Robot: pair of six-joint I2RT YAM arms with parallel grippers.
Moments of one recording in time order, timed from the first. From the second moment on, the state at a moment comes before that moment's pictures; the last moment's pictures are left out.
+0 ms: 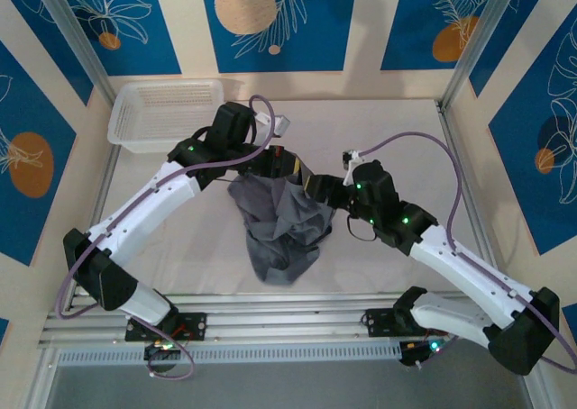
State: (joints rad) left arm -0.66 1.51 1.55 -0.67 0.55 -0.44; right arm 0.67 1.01 0.88 -0.32 0.01 0.73
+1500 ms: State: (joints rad) left arm -0.67 1.52 1.55 -0.67 0.56 -0.44; right arm 0.70 1.06 0.77 -0.03 -0.10 0.52
